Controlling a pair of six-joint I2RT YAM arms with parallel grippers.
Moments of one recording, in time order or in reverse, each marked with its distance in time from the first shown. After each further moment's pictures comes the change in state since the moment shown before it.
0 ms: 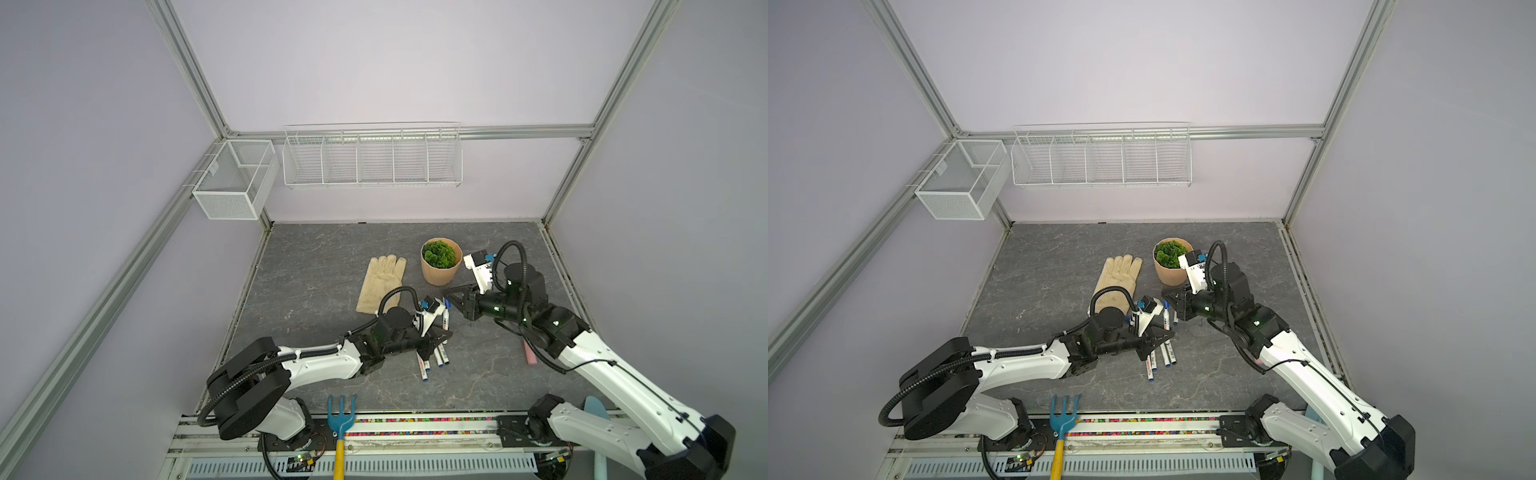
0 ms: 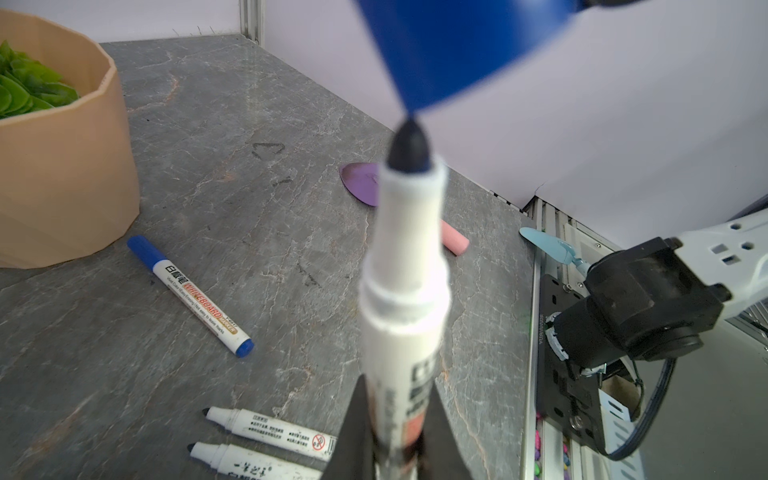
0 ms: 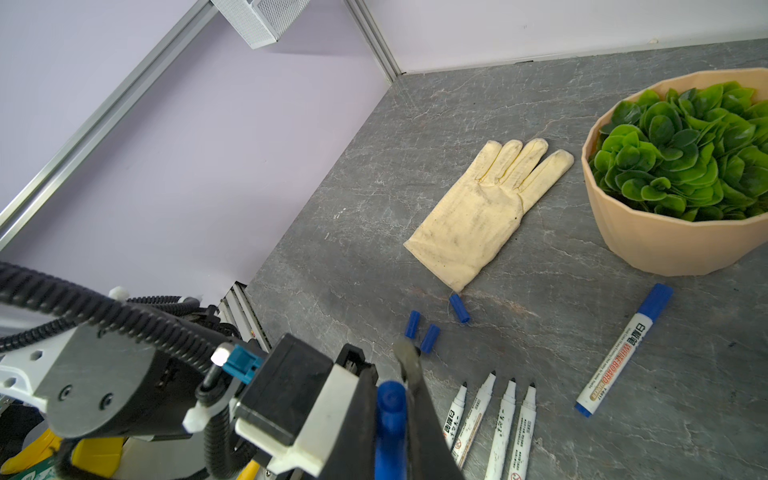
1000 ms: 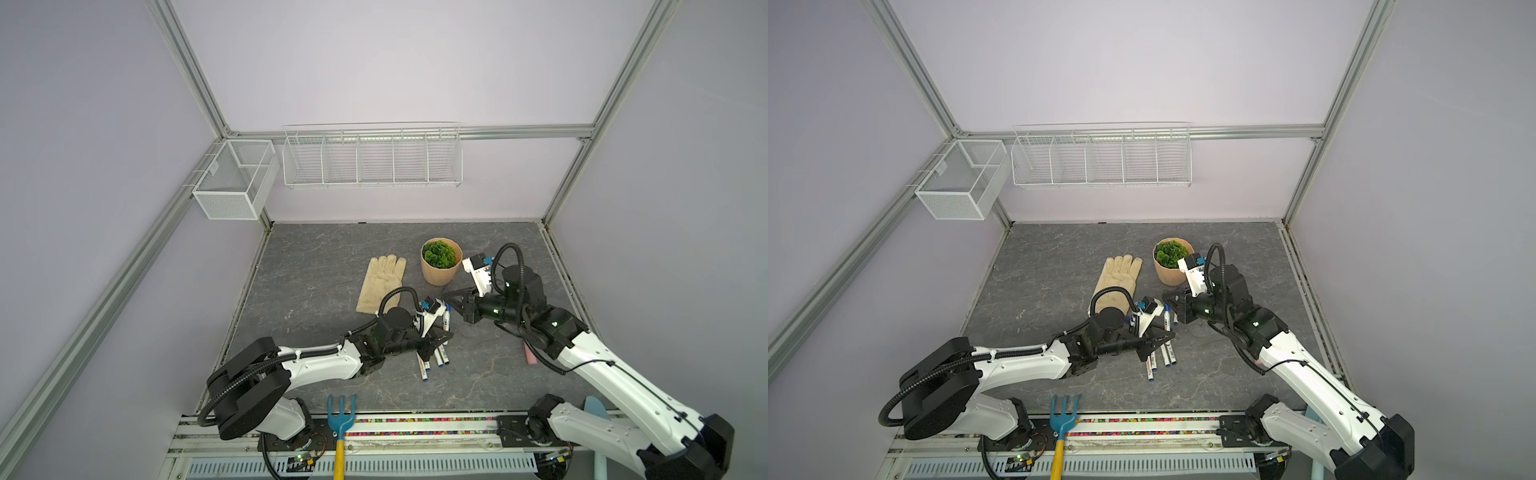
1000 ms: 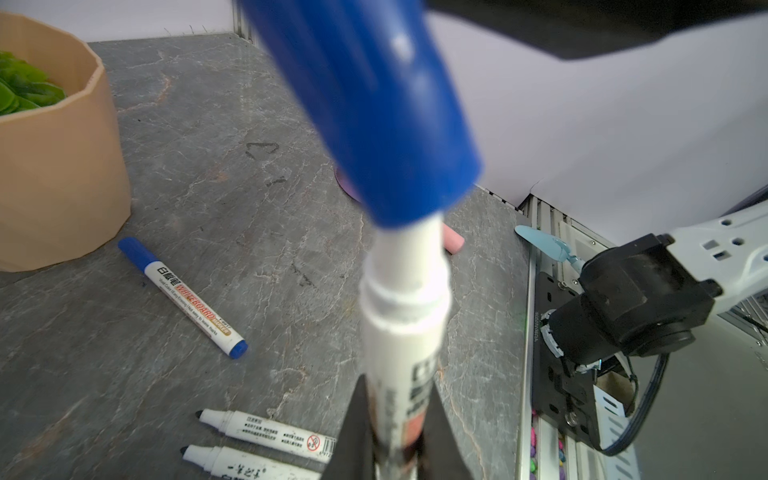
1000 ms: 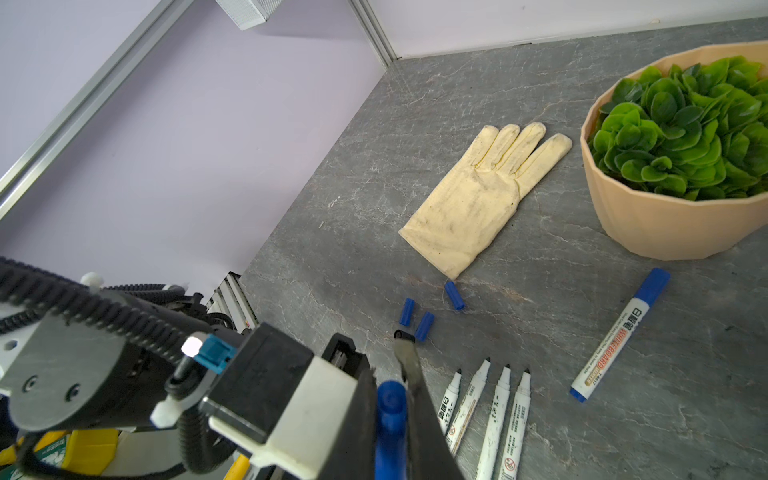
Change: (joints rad) left arm 0.000 0.000 0.000 0.000 0.011 0.000; right arm 0.004 -0.014 -0.036 -0.024 -0.002 -0.019
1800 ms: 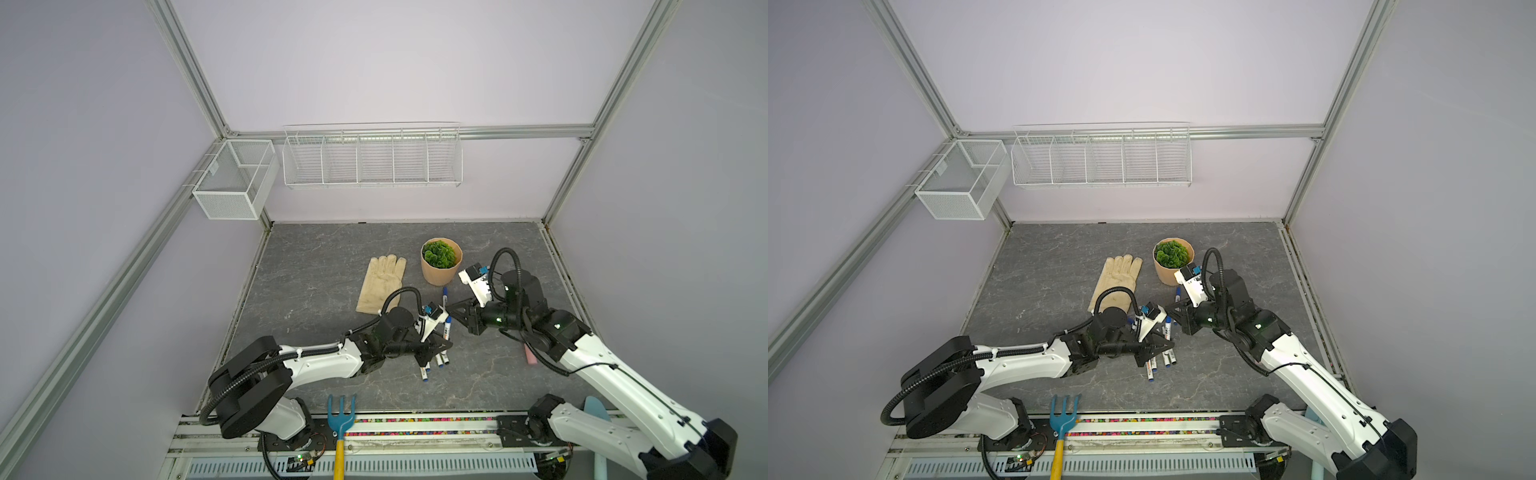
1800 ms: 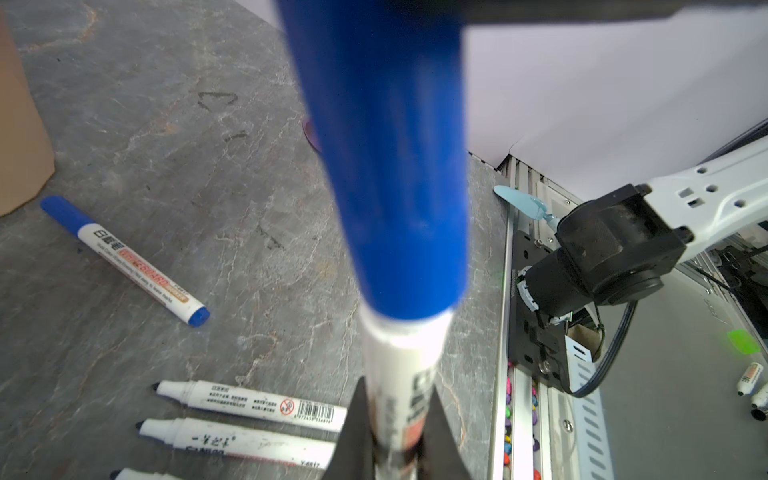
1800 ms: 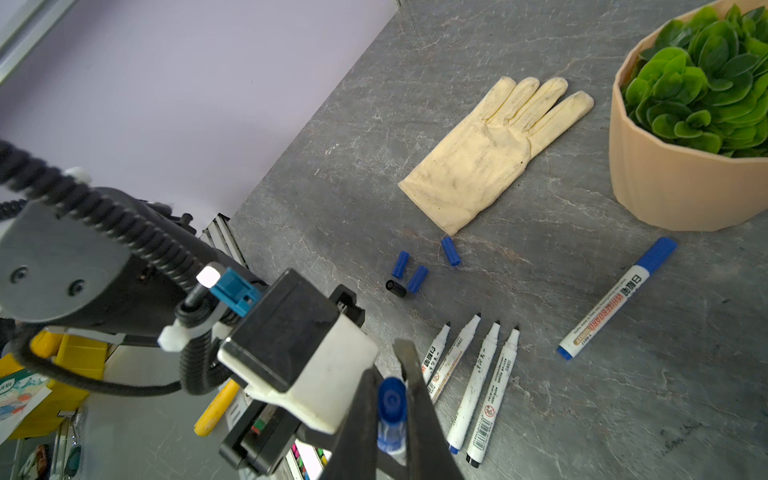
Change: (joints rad) left arm 0.012 0.009 0.010 -0.109 0.102 0.024; right arm -0.001 0.002 0.005 -0.148 -0.064 -0.153
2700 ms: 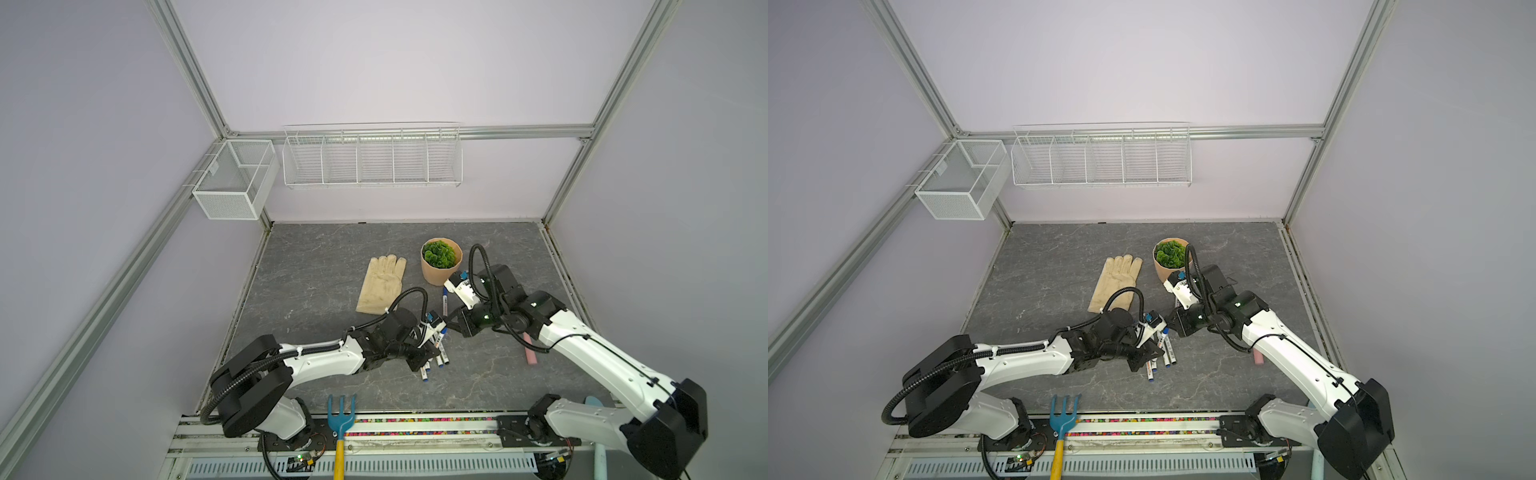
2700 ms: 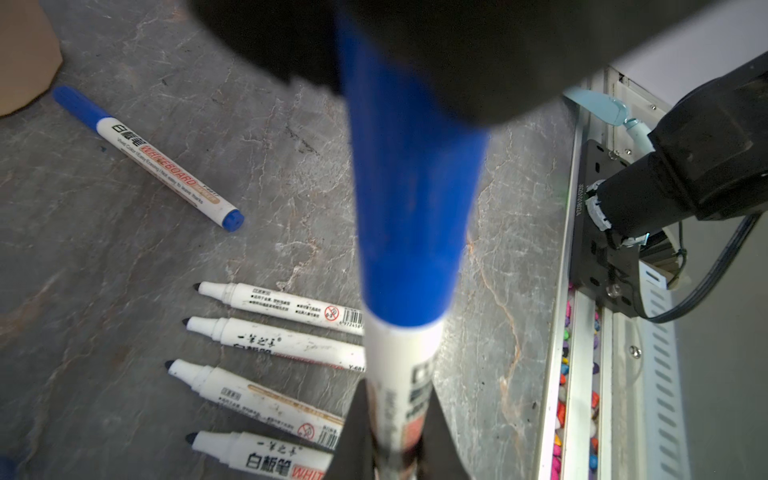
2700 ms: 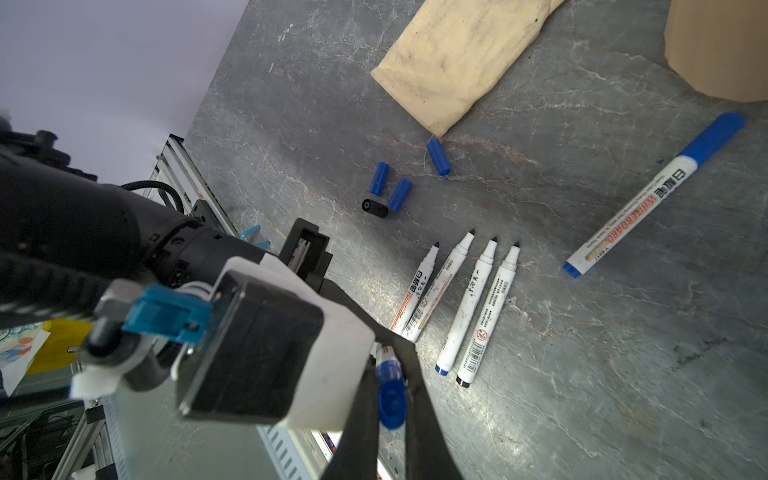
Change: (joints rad) left arm 0.006 0.008 0.039 -0.267 -0.067 0.145; right arm 0.017 0.199 0.121 -0.243 -0.006 -0.072
